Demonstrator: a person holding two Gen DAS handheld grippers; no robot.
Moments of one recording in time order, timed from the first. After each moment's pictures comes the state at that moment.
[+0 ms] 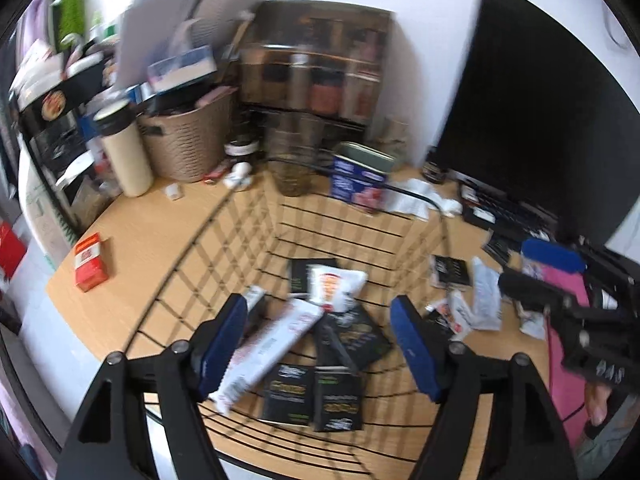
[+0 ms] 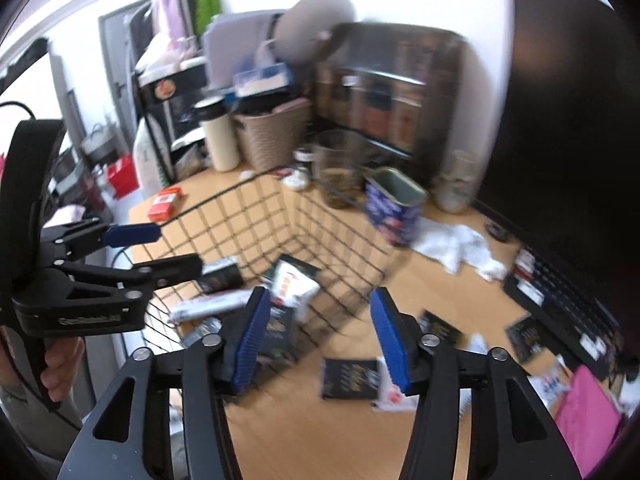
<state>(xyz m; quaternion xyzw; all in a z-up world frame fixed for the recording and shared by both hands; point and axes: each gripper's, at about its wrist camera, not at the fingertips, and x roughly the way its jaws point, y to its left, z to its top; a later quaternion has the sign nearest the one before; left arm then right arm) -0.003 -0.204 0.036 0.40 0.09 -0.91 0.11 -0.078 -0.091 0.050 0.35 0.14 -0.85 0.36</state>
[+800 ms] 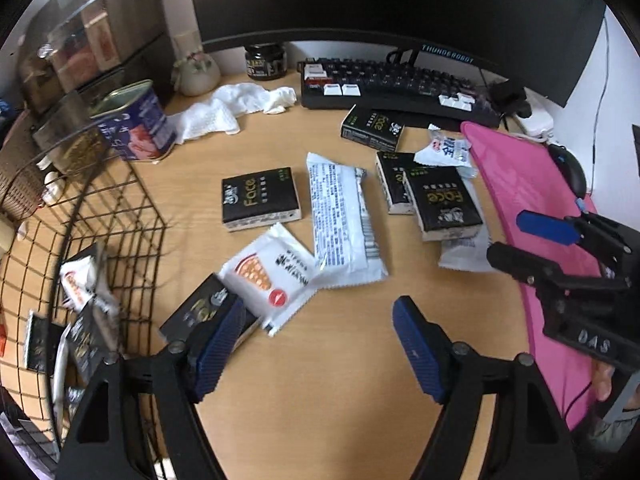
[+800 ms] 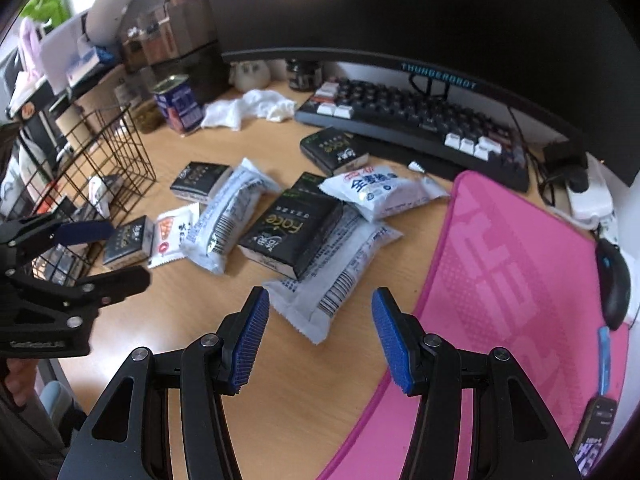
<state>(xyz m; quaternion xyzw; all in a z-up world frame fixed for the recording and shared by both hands) -0.115 -0.020 -0.062 0.51 -0.01 -0.86 -0.03 -0.124 0.117 -0.058 0.46 0.07 -0.86 0.19</state>
